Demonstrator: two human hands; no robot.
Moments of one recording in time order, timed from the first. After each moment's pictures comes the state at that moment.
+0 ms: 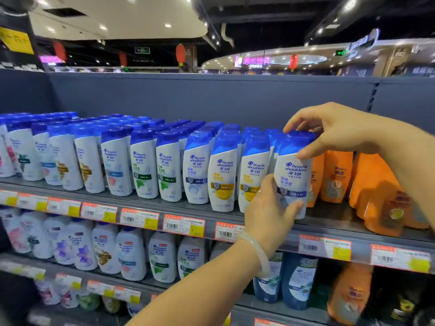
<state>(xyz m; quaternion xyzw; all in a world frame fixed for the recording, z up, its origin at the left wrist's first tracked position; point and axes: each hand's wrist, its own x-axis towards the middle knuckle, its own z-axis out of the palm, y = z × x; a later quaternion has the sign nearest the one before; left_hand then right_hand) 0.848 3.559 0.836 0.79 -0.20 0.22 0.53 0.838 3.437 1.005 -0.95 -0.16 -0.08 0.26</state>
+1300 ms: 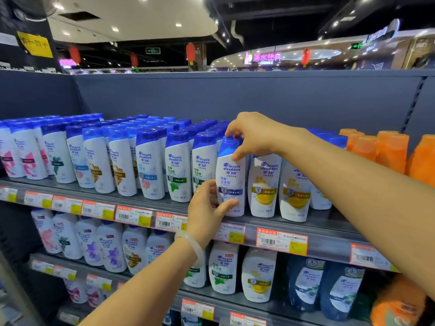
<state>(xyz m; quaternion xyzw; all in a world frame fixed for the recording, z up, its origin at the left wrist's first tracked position) 0.905 3.739 0.808 0.79 -0.11 0.24 0.56 0.907 3.617 0.985 -0.96 -0.25 -0.15 0.03</state>
